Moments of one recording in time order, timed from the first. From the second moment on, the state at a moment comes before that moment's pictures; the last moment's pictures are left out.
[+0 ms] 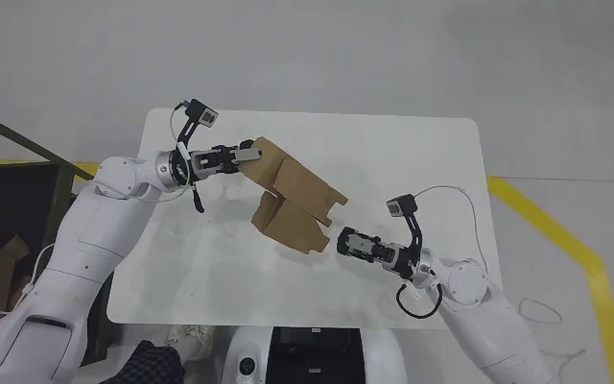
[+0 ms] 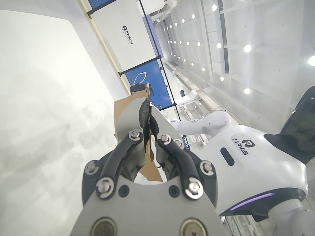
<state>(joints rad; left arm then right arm) 0.92 -0.86 -1.09 -1.29 -0.77 -0.54 -1.18 -1.40 -1.10 1.09 -1.62 0.38 -0.54 0.83</state>
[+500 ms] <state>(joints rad) 0.92 -0.86 -1.09 -1.29 -0.77 -0.54 -1.18 -1.33 -1.13 0.97 -1.54 0.51 -0.63 0.85</state>
